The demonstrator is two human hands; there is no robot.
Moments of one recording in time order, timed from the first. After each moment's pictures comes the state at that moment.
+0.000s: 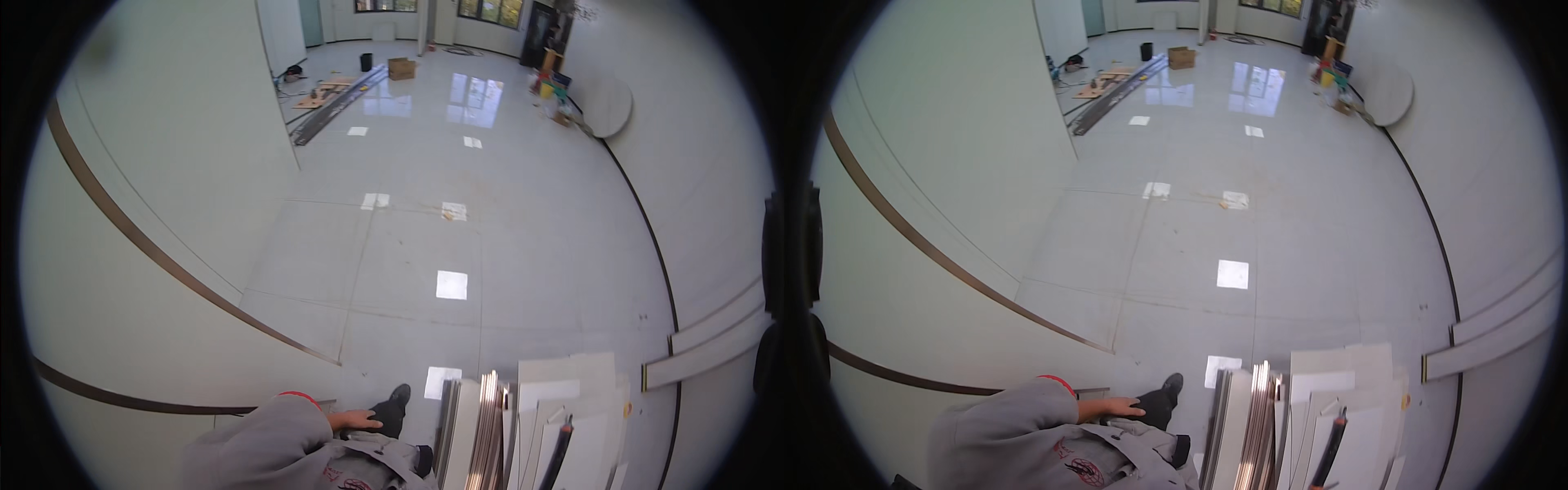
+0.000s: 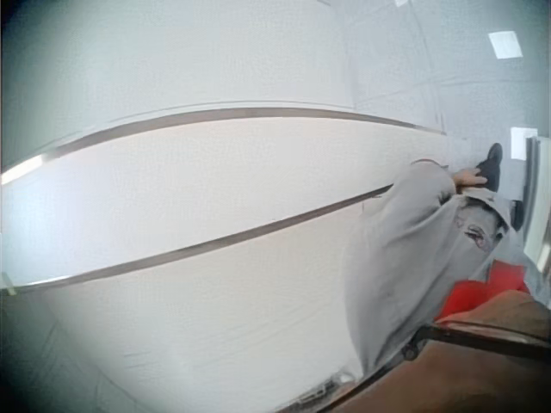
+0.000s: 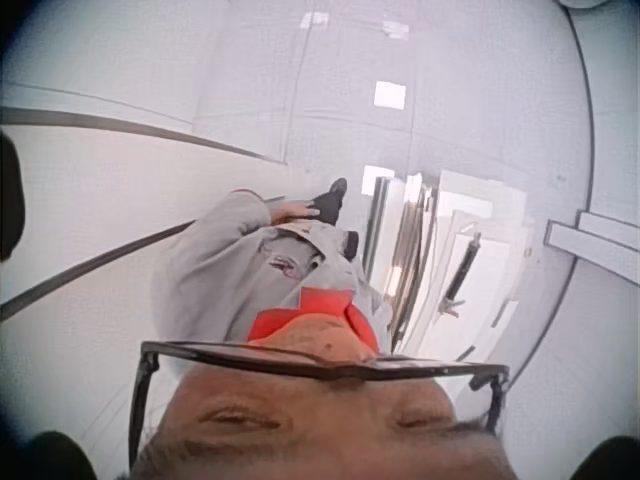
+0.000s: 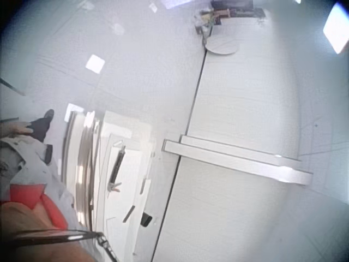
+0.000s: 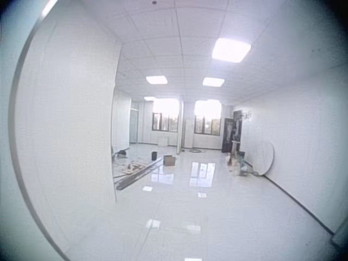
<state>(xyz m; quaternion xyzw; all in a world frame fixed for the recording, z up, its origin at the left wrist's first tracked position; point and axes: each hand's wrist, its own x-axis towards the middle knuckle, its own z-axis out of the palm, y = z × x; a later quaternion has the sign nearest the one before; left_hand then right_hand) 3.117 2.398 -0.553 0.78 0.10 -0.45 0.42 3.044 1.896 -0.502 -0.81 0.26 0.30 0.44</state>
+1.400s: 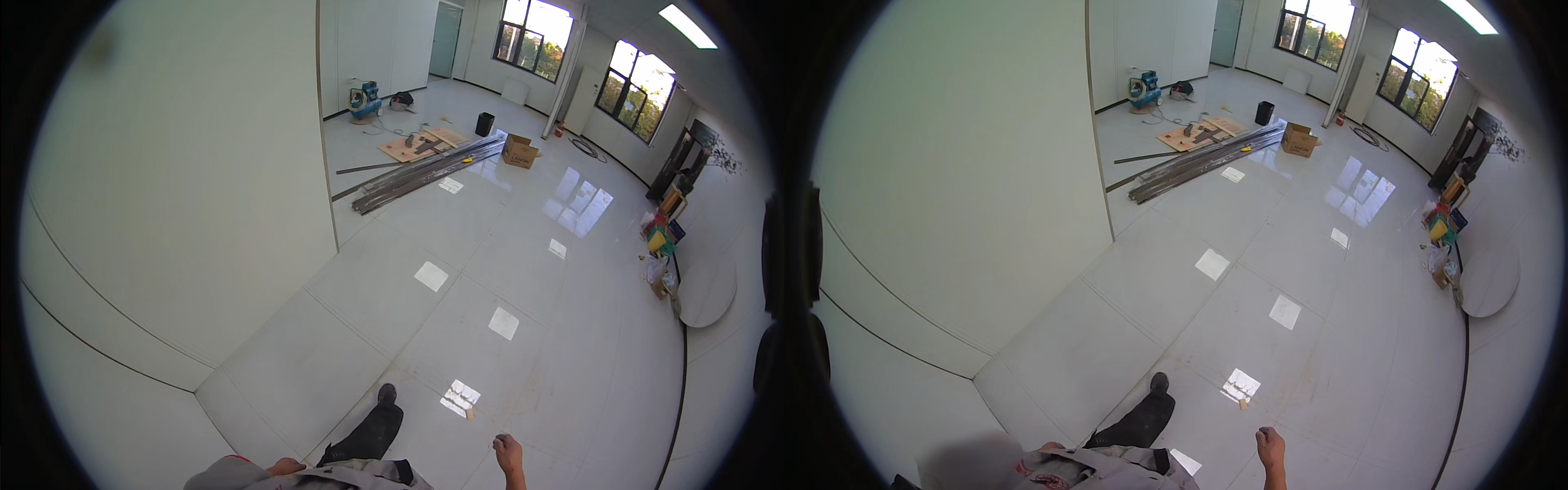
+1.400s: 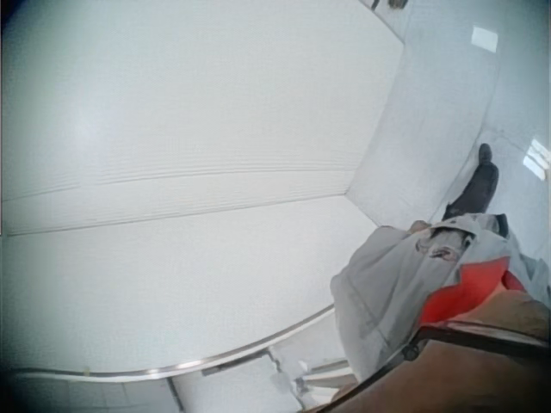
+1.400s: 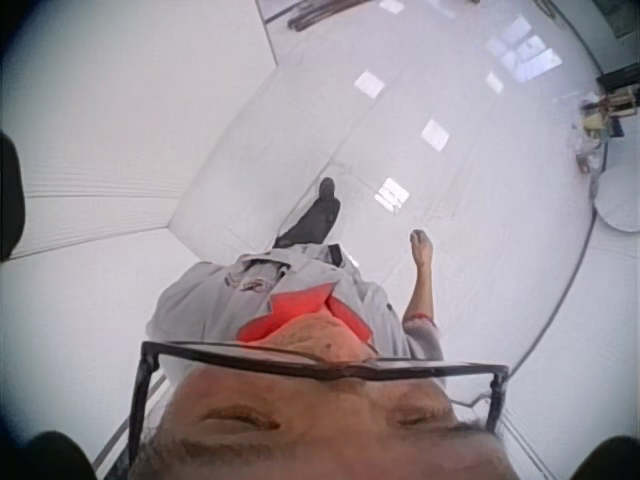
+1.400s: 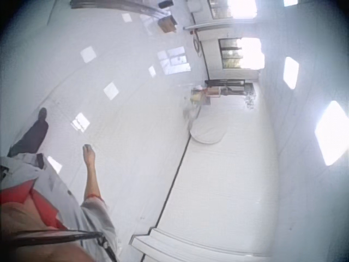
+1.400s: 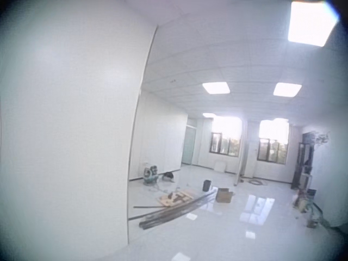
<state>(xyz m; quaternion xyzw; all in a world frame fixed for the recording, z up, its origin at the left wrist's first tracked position) 3.666 3.067 -0.628 0.73 0.45 -0.19 0.49 4.341 2.896 -0.466 -0.86 -0.32 0.24 0.31</state>
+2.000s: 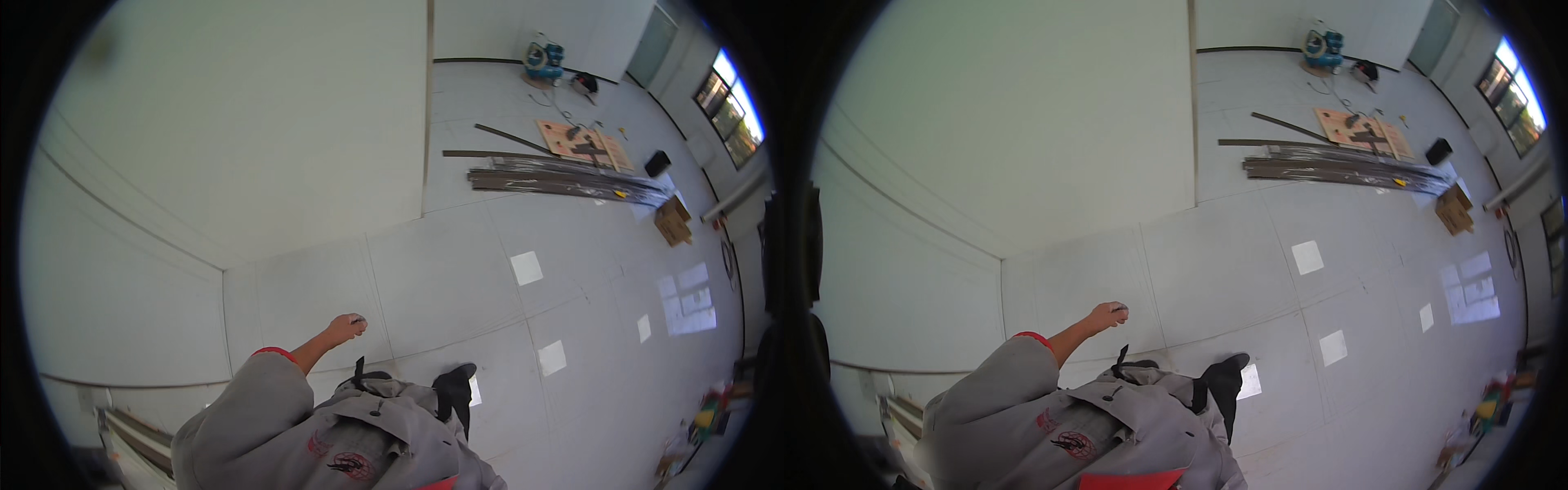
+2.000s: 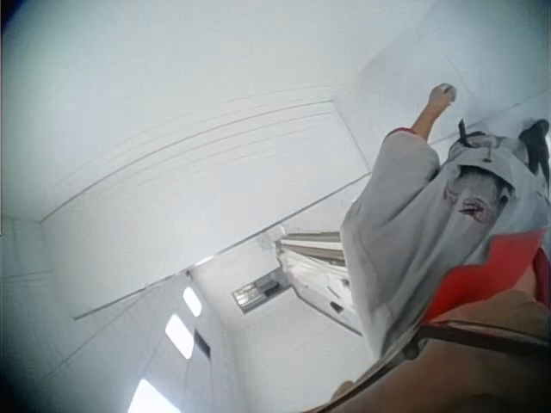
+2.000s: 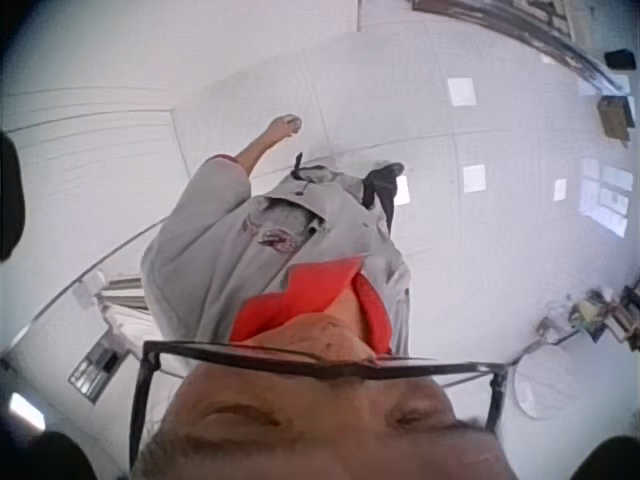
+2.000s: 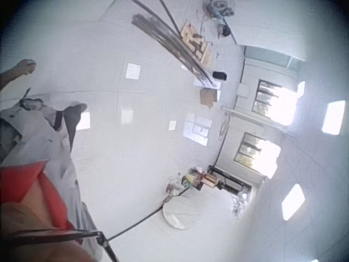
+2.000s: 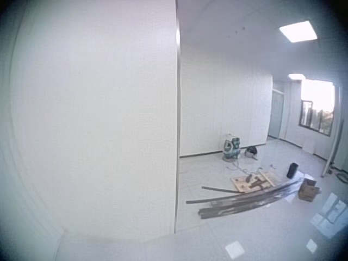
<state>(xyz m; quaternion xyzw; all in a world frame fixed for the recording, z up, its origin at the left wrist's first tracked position) 4.158 3.611 -0.475 0.40 0.68 0.19 0.59 4.661 3.306 -0.499 -0.77 -0.25 0.51 0.27</state>
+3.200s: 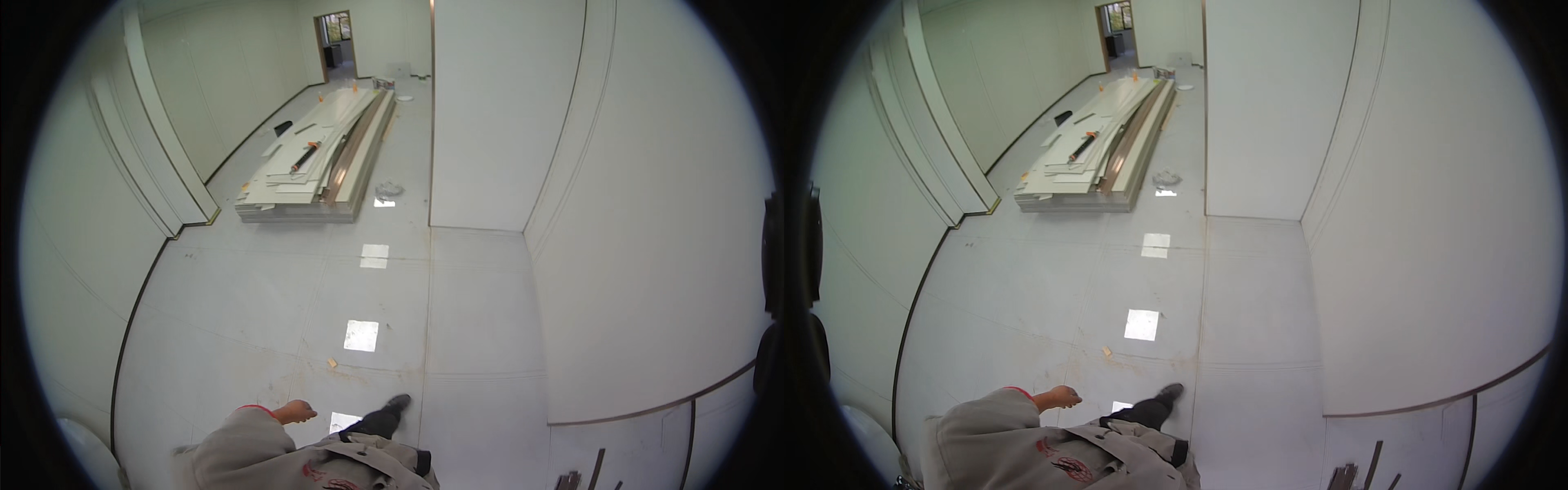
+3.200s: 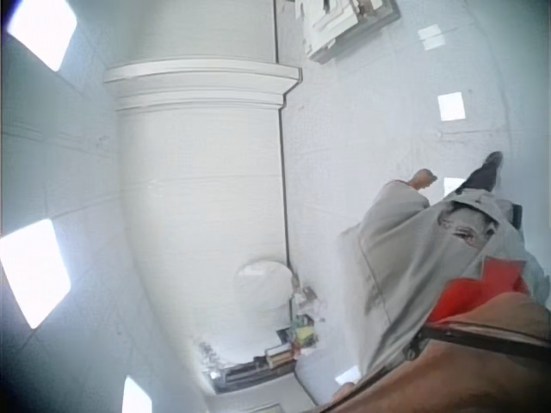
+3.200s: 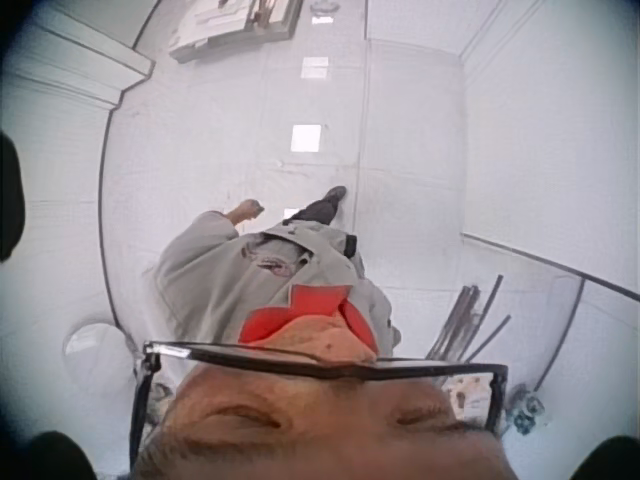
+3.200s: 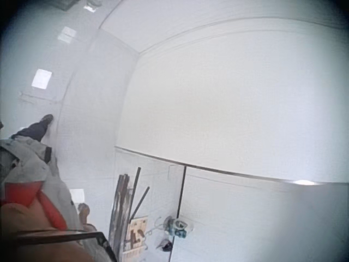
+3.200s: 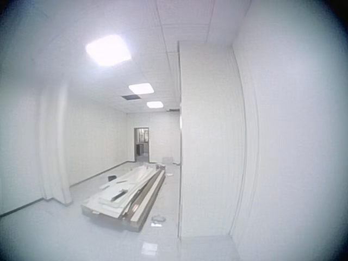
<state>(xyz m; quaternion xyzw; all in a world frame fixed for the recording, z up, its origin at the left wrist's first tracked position) 4.775 3.382 -0.522 -0.35 0.78 0.35 0.38 4.803 4.131 -0.542 -0.40 -0.75 0.47 -0.23</state>
